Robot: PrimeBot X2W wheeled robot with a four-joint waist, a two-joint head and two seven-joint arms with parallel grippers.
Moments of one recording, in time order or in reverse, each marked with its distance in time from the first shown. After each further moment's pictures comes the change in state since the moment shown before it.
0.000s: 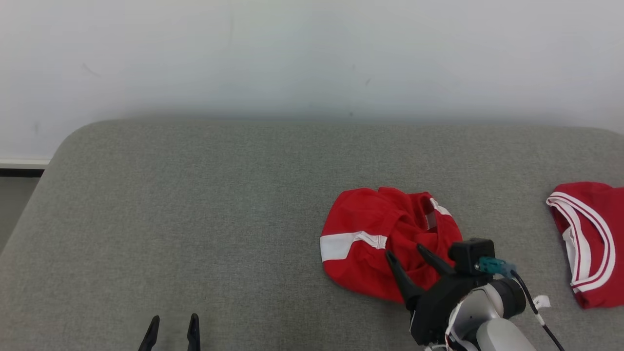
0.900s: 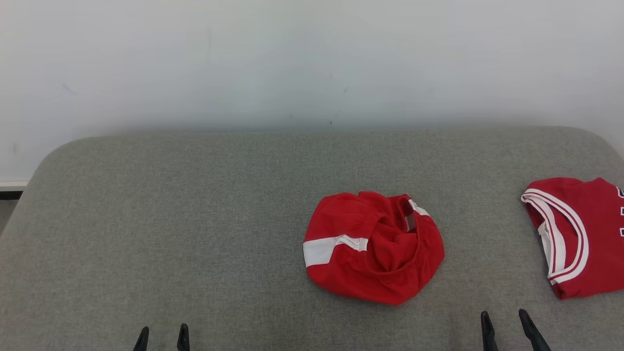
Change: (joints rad) left arm 0.023 0.004 0.030 0.008 0.006 0.000 0.000; right arm 0.405 0.031 -0.283 -0.160 -0.198 0.000 -0.415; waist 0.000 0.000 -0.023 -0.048
